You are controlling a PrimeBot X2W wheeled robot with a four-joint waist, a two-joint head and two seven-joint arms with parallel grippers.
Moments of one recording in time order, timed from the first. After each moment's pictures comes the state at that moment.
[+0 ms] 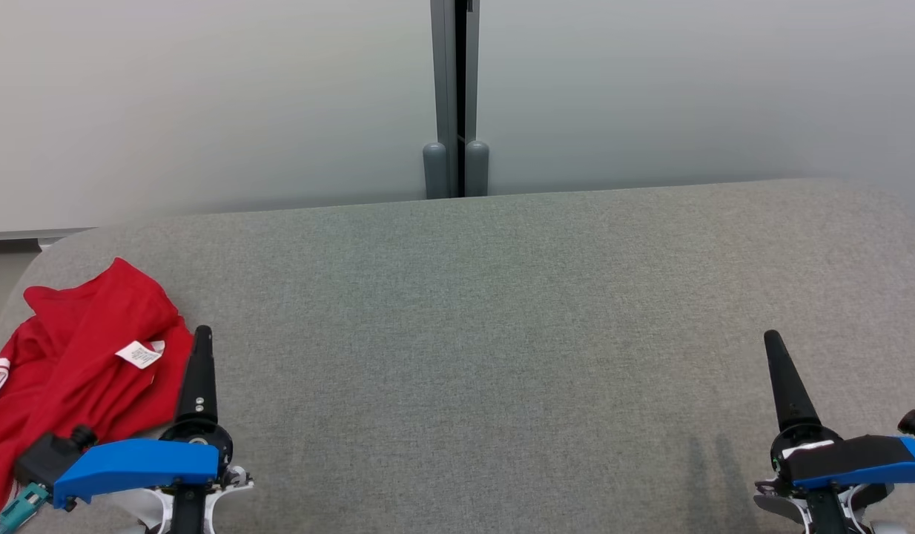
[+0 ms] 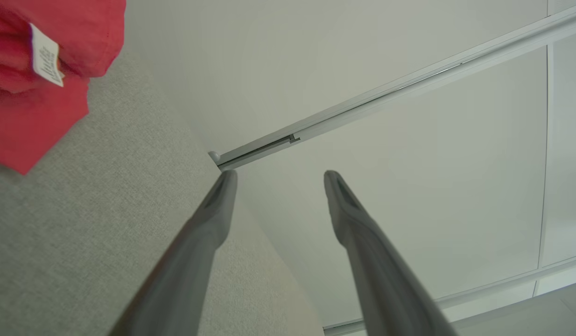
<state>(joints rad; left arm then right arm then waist) -0.09 0.09 0.01 0.21 -1.27 -0.13 -0.03 -0.08 -0.08 -0.06 0.22 1.17 0.13 -0.02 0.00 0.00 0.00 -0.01</state>
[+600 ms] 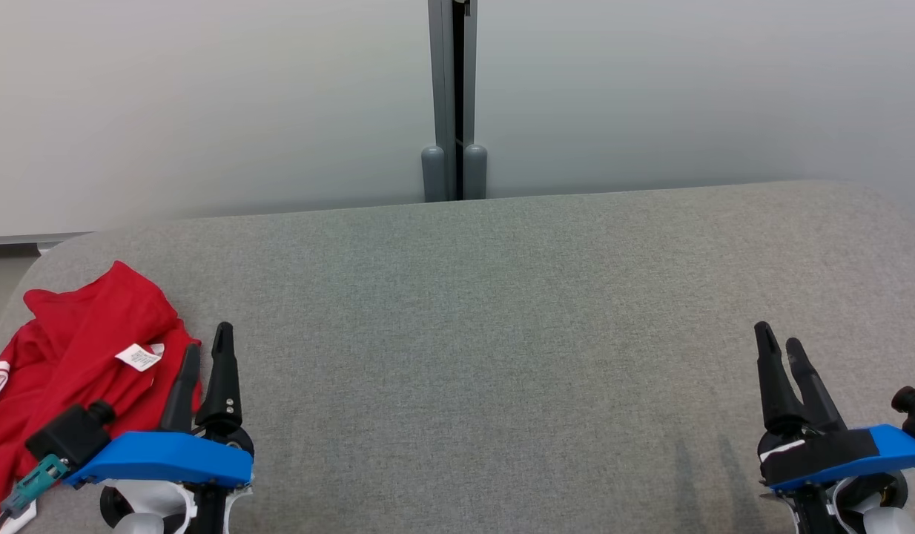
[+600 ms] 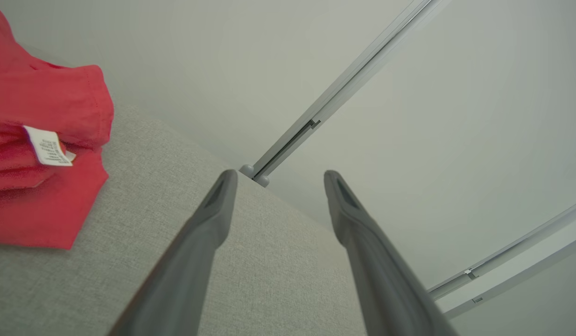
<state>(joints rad) -0.11 0.14 -0.06 0.24 -0.93 -0.12 -0.09 -0.09 -0.10 -0.05 0.20 0.78 0.13 -0.07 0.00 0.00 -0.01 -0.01</state>
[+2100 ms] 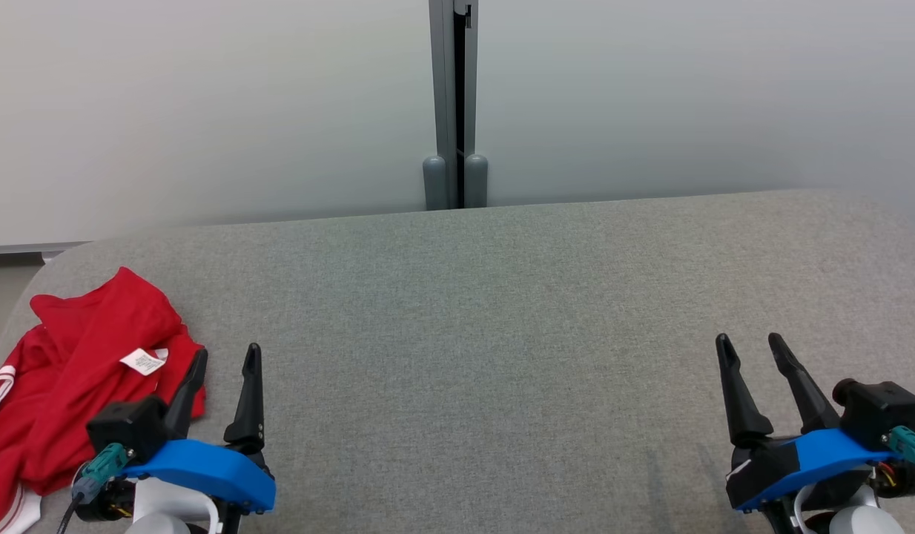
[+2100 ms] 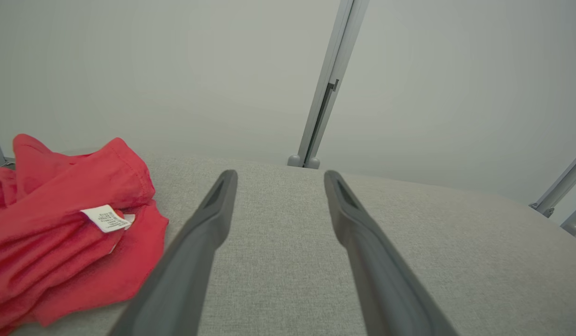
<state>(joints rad) -0.13 0.23 -0.20 0.33 -0.52 -0.07 -0.16 -0.08 -0.09 -0.03 0.16 0.28 0.13 -0.08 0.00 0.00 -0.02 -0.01</state>
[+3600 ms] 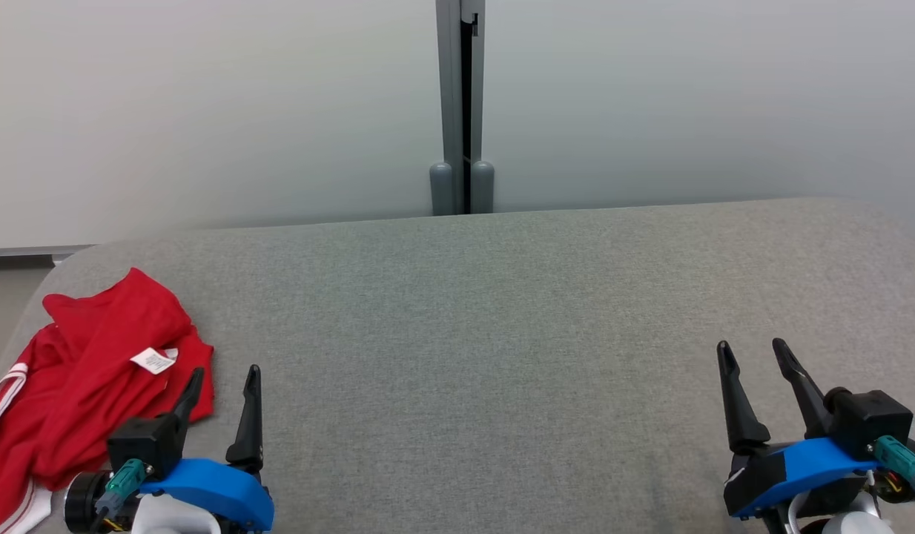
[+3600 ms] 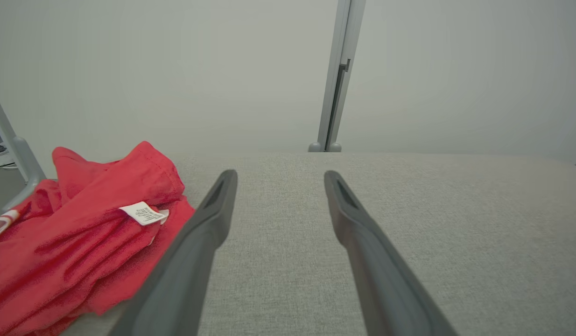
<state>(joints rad) -0.12 0.26 -0.24 0.38 -0.40 -0.02 -0.20 -0.07 -0.06 -0.06 0.19 0.14 0.13 -0.12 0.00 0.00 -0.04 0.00</state>
